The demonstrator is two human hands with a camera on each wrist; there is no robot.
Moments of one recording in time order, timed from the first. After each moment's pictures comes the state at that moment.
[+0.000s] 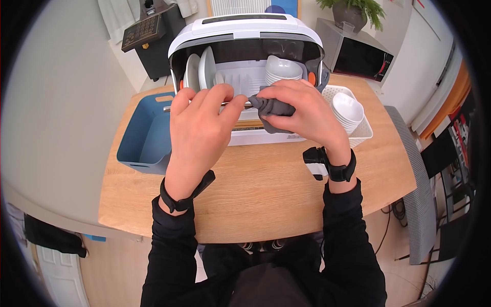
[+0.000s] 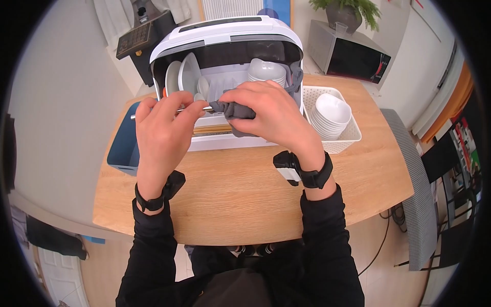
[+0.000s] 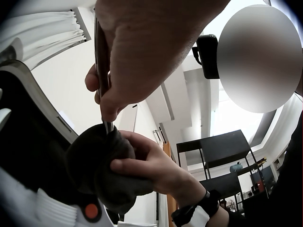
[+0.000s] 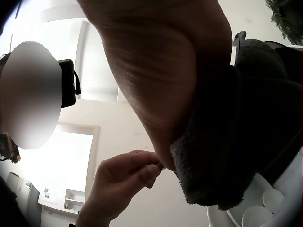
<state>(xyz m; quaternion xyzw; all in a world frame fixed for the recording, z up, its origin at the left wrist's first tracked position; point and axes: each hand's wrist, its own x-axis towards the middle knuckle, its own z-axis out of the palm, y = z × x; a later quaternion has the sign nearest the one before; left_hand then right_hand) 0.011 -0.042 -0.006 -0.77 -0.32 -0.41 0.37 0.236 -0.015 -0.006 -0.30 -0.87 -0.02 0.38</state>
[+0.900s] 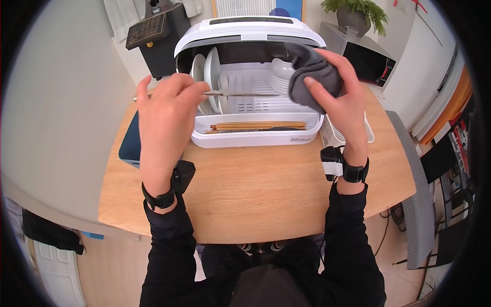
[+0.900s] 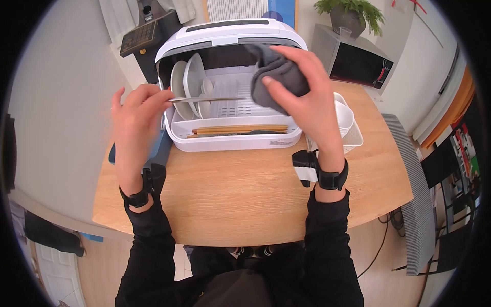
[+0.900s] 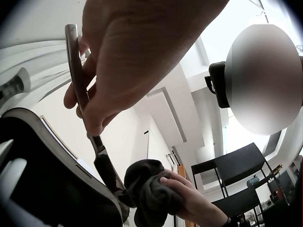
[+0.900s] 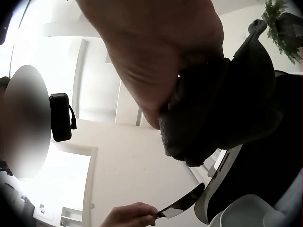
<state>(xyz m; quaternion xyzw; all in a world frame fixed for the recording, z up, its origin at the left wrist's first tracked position) -0.033 -0.050 0.016 -0.75 -0.43 -0.38 0.32 0.254 -0.018 0.013 -0.31 -0.74 0.00 0.60</state>
